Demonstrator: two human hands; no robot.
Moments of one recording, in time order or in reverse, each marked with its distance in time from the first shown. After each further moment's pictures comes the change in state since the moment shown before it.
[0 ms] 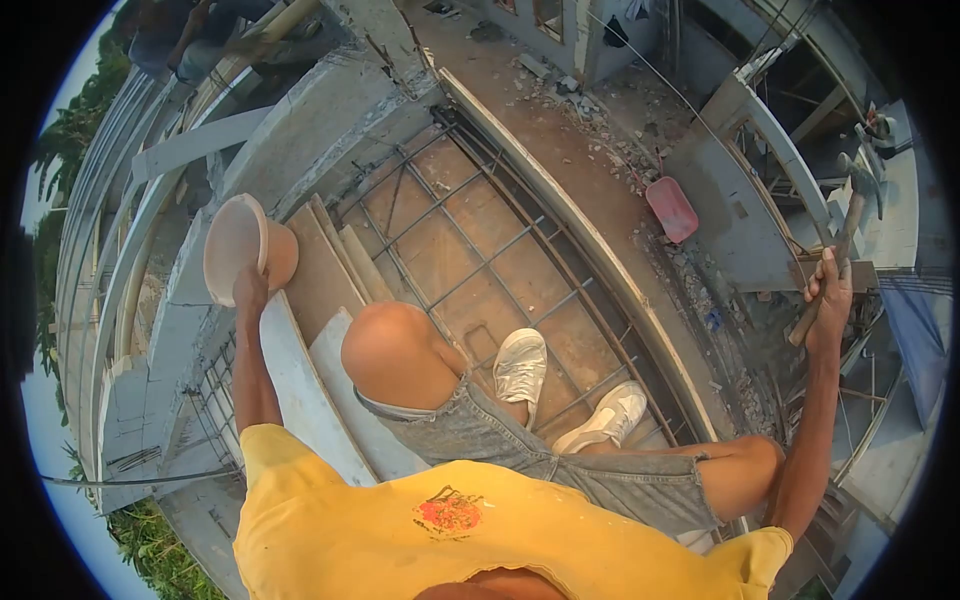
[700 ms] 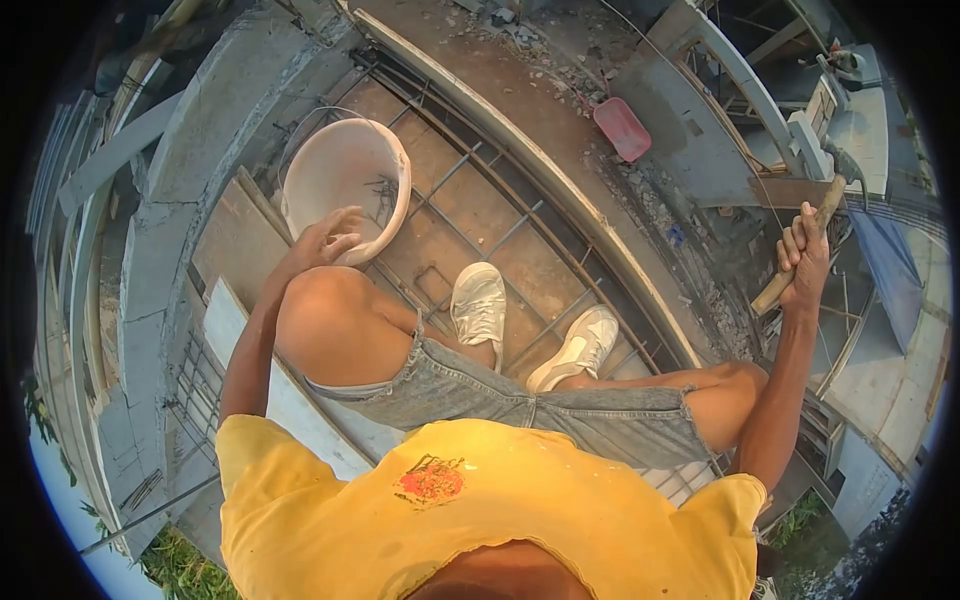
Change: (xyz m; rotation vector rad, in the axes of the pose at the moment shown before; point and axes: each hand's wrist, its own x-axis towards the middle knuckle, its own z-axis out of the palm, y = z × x) left_hand -0.083 0.221 0.038 -0.805 -0.729 0.506; right_hand -0.041 0.008 -0.027 0.239 -0.080 0.183
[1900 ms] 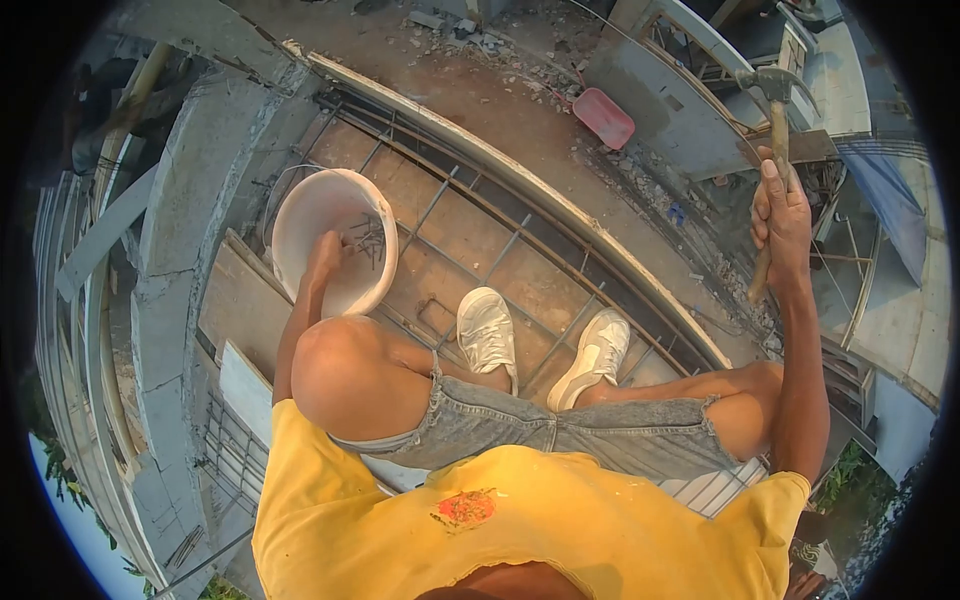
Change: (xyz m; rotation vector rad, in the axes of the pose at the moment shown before) left_hand 0.120 -0.095 0.010 0.561 0.034 -0.225; right_hand -0.026 0.006 0.062 -0.464 0.015 -0.017
